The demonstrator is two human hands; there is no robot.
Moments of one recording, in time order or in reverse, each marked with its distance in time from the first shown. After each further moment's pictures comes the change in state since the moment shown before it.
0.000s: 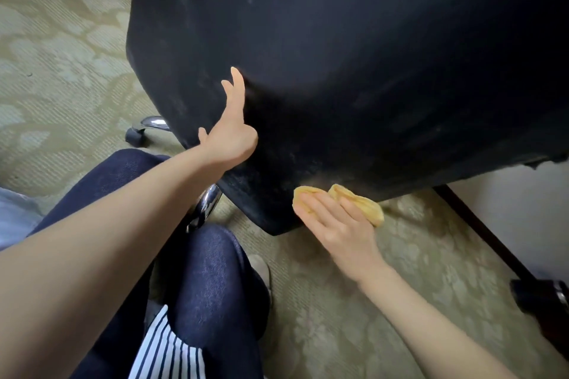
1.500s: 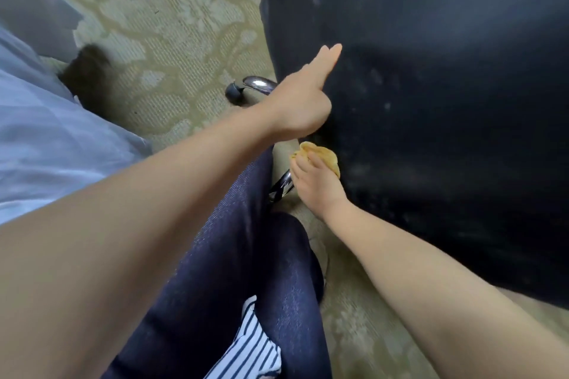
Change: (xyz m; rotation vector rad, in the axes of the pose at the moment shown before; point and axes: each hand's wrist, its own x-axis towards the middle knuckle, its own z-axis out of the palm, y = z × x) left_hand 0.052 -0.052 -0.101 0.194 0.024 0.045; right_hand 0.171 -0.120 0.145 -0.304 -0.500 -0.629
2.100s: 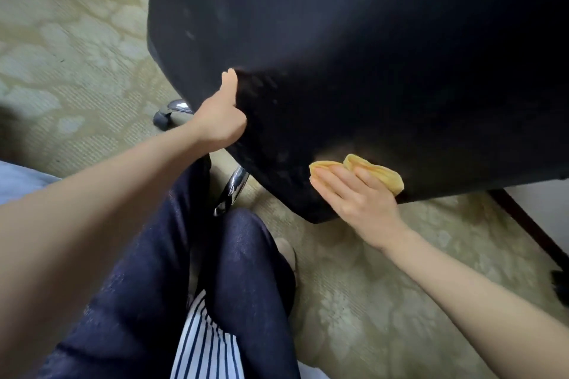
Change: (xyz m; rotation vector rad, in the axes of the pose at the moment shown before) left_hand -0.016 0.017 0.058 0.099 0.014 -0.083; right_hand -0.221 0.023 0.007 0.238 0.476 0.452
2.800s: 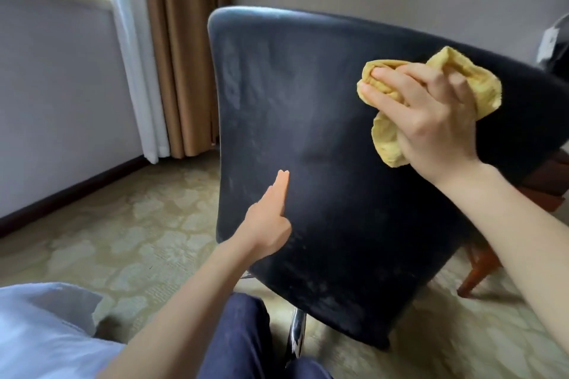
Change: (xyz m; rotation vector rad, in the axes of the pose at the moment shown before) left_hand -0.108 0.108 -0.084 0.230 0.048 0.471; right_hand 0.085 0.141 -0.257 -0.383 0.832 0.501
